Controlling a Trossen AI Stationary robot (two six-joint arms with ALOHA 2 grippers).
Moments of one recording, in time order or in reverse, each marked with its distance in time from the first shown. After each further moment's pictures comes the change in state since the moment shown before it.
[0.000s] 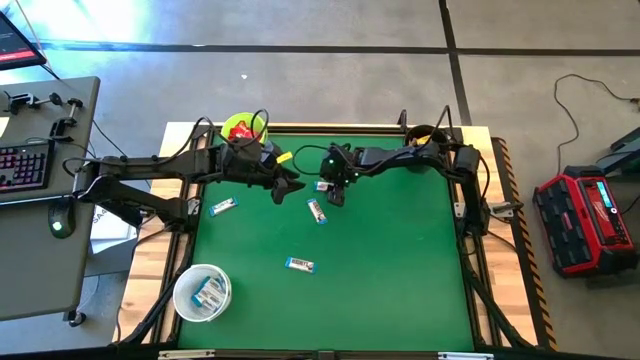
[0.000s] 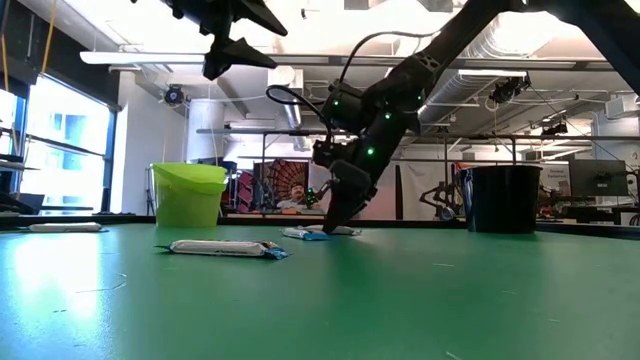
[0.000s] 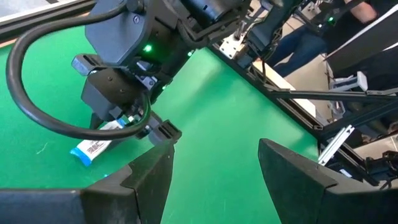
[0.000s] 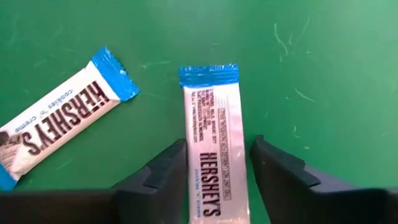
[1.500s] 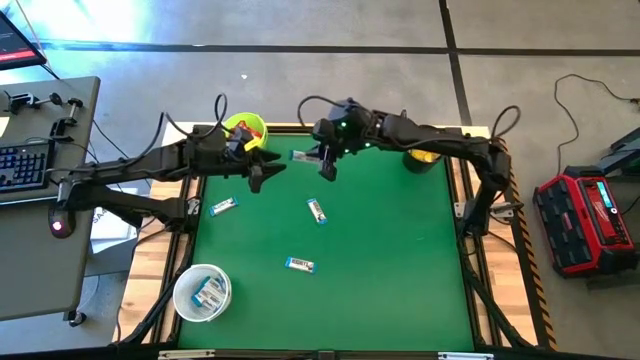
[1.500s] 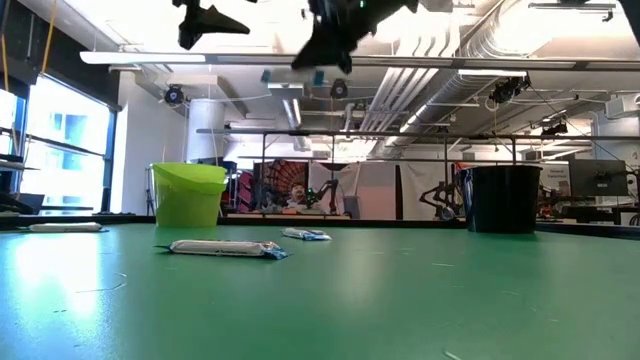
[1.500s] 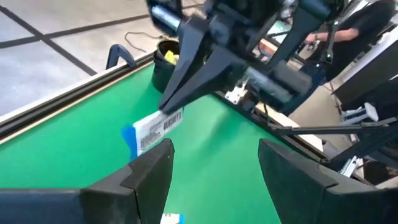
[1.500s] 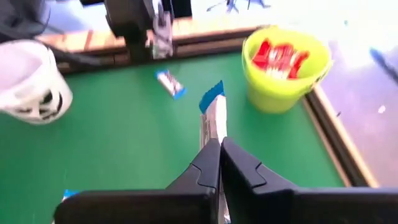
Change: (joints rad) left arm 0.028 -0.213 0.000 -0.056 -0.109 0.098; right arm 0.053 -0.250 0.430 -0.244 -0.028 0.067
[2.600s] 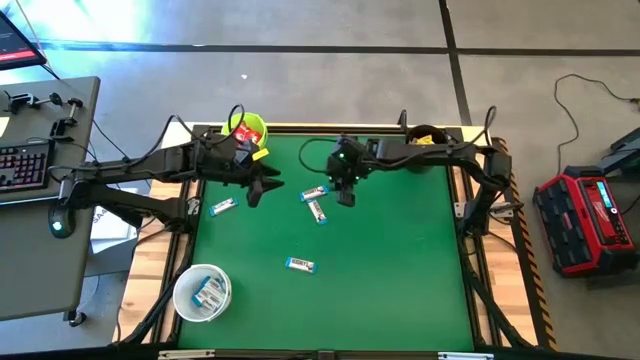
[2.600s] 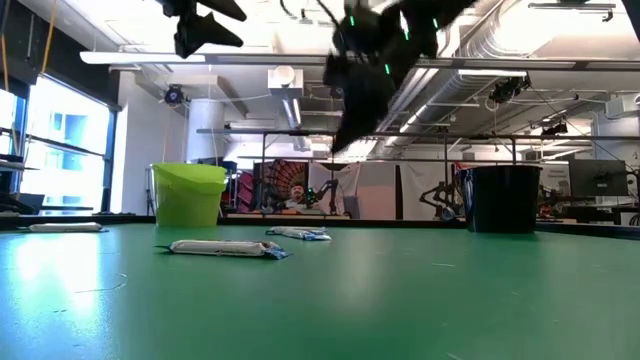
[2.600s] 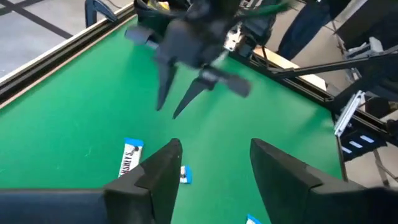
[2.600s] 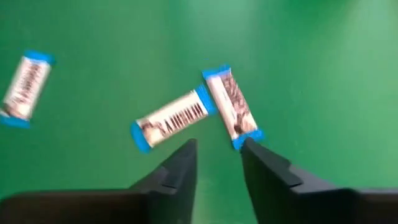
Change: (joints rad) left arm -0.030 0.026 0.000 -0.138 0.089 0.104; right arm 0.012 -0.009 -0.348 -0.006 -0.011 -0.125
